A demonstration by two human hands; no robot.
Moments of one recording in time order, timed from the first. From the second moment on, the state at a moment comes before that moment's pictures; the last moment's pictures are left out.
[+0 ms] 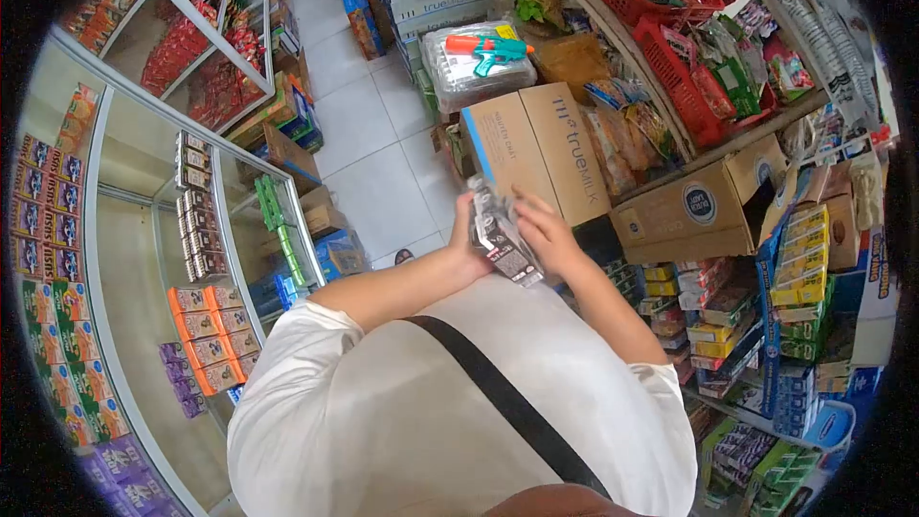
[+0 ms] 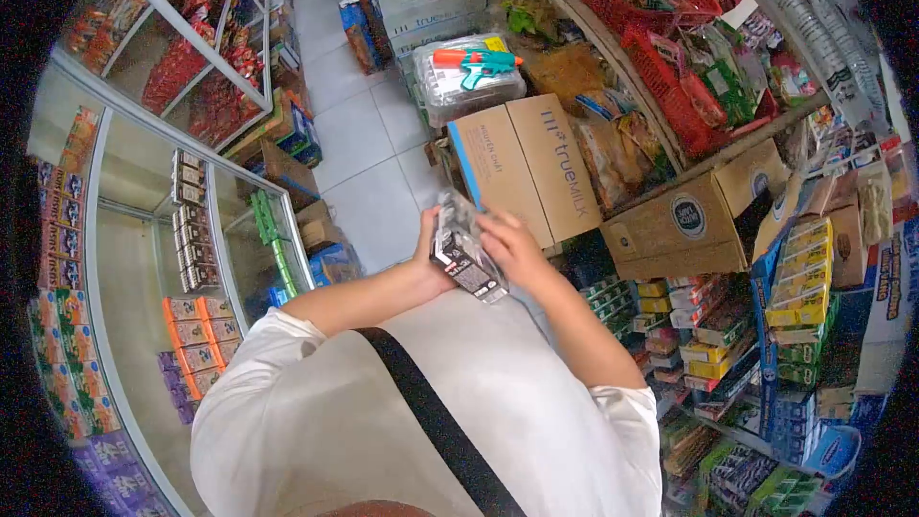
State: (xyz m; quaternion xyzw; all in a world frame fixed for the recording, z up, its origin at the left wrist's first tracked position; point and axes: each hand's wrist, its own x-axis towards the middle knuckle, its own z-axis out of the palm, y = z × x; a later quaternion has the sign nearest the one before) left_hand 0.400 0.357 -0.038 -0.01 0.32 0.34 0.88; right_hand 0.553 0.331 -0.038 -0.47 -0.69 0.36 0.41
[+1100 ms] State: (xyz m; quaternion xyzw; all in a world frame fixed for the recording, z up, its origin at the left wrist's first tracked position) left_hand 0.389 0.366 -0.041 0.27 0.40 0.36 0.80; right_hand 0.594 0.334 -0.107 -0.70 -0.45 0.43 0.34
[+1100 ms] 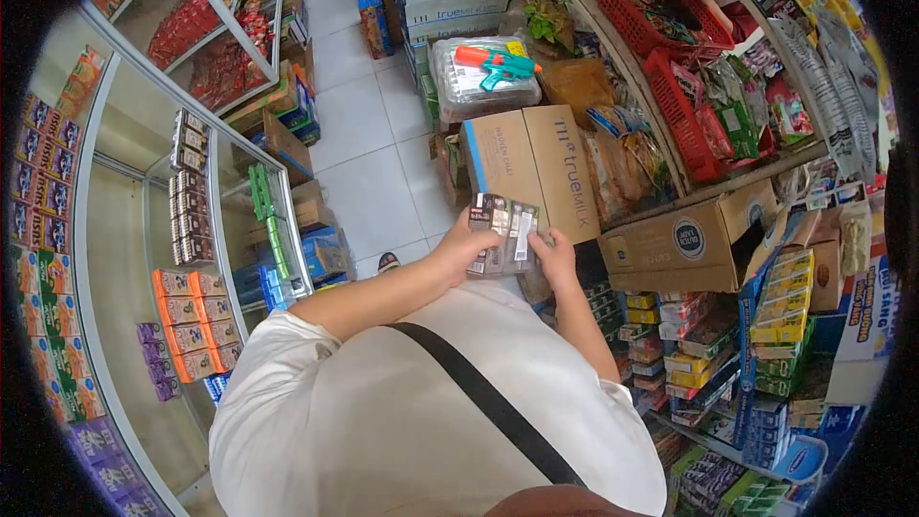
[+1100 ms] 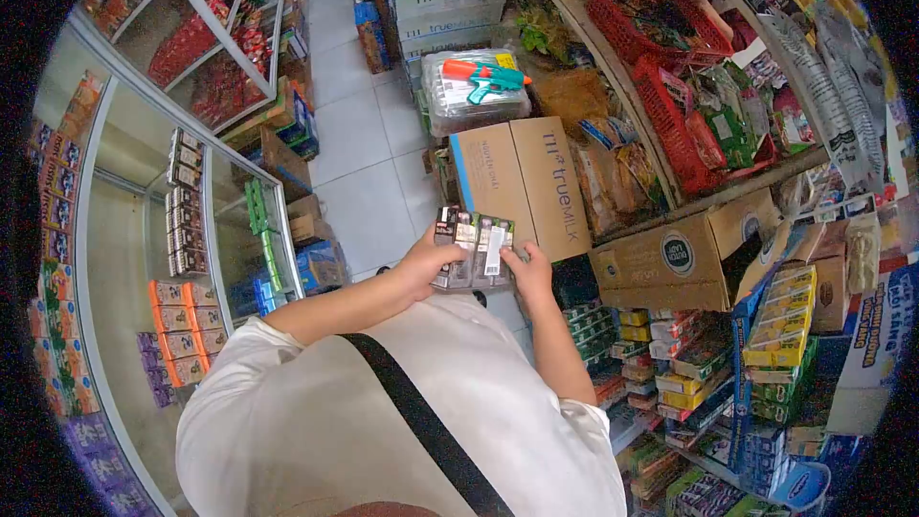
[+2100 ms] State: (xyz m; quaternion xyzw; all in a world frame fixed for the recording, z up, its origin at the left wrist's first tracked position) left_hand 0.281 0.388 -0.004 0.07 0.21 0.56 0.80; right_hand 0.465 0.385 0.006 -0.26 -0.86 0.12 0.42
